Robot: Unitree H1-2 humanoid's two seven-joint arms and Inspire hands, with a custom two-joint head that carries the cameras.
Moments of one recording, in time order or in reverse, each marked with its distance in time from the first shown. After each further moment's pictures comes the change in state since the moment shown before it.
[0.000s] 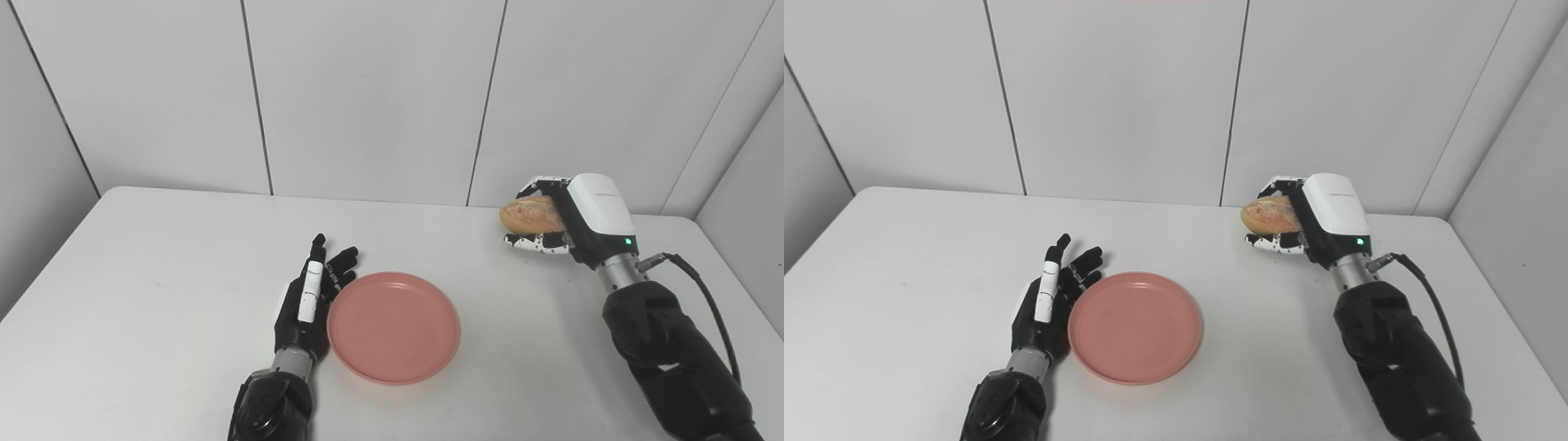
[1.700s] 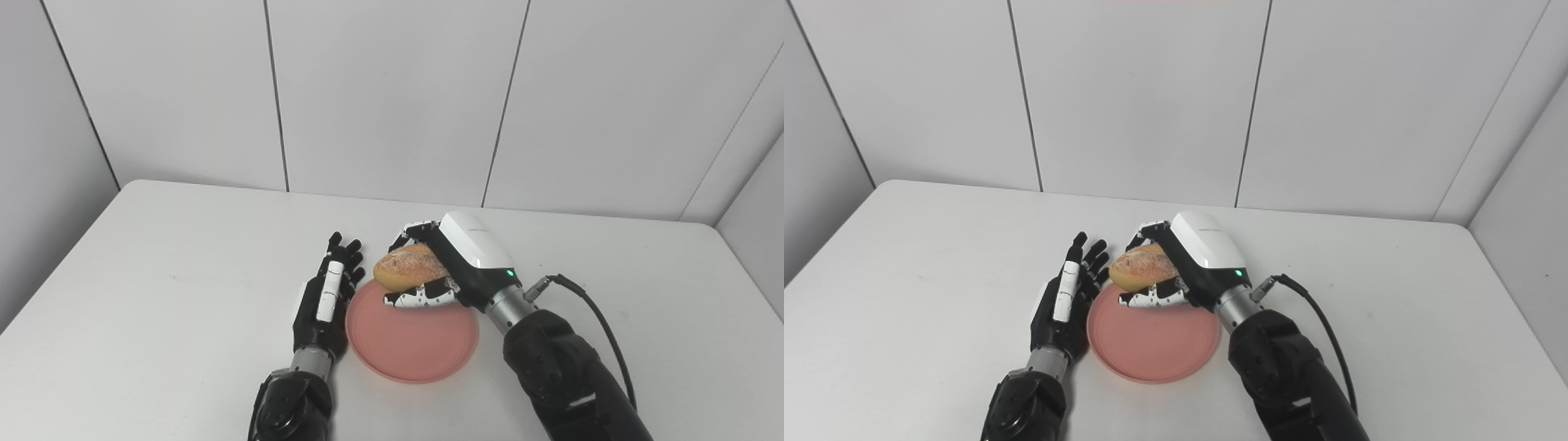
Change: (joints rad) left arm 0.008 -0.021 0.003 0.004 -0.001 -0.031 0.013; right arm 0.041 0.261 0.176 -0.197 -0.023 0.148 0.327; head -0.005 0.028
